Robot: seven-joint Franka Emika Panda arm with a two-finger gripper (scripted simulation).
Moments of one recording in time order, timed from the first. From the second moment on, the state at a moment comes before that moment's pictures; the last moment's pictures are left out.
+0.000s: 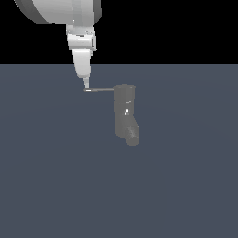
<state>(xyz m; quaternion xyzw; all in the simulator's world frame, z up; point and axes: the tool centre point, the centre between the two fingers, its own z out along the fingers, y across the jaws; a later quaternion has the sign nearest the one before) 0.057 0.120 0.215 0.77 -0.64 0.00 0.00</state>
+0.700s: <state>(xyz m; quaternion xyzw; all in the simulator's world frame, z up) 0.078 0.111 0.201 0.75 -0.67 0.00 0.00</state>
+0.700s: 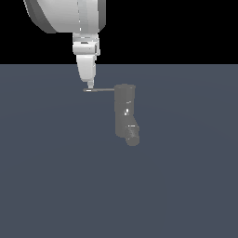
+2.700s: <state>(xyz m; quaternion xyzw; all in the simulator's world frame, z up) -0.021 0.094 0.201 0.74 -0.67 0.00 0.00</state>
